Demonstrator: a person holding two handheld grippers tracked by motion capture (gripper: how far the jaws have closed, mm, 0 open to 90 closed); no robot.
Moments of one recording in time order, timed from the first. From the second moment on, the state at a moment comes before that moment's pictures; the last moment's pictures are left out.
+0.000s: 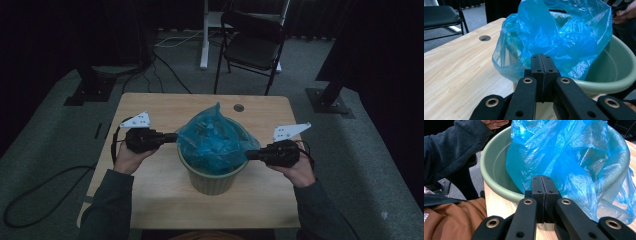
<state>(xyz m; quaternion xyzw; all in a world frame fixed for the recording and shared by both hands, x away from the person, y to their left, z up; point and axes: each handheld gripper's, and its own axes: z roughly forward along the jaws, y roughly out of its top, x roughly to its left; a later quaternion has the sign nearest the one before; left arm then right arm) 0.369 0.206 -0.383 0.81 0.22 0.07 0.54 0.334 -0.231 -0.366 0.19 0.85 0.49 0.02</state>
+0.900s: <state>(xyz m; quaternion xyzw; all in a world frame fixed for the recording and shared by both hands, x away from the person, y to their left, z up) 0.361 0.202 -0.402 0.80 0.24 0.06 0.54 0.332 -0.234 -0.376 0.18 0.85 0.49 0.00</state>
